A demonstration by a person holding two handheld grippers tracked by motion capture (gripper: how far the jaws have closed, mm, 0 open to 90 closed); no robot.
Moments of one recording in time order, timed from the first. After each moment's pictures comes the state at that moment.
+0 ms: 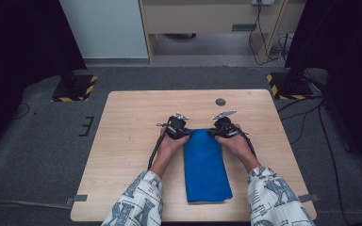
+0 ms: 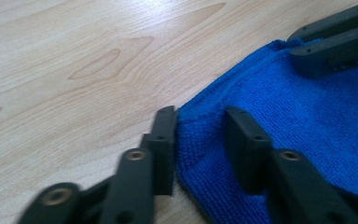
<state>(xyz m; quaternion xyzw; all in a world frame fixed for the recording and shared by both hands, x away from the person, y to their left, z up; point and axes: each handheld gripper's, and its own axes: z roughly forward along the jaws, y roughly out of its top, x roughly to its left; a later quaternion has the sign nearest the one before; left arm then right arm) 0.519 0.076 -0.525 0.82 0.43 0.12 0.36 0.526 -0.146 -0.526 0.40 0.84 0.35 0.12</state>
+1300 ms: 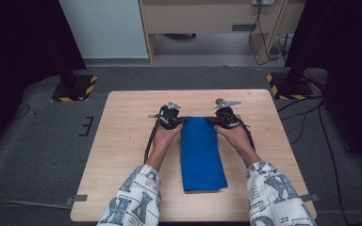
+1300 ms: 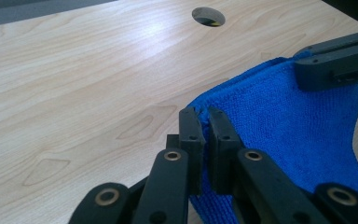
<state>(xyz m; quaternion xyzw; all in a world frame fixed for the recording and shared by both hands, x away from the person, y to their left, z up) 0.532 0.097 -0.485 0.78 0.43 0.14 0.43 0.534 -0.143 -0.482 0.39 0.80 0.42 0.14</state>
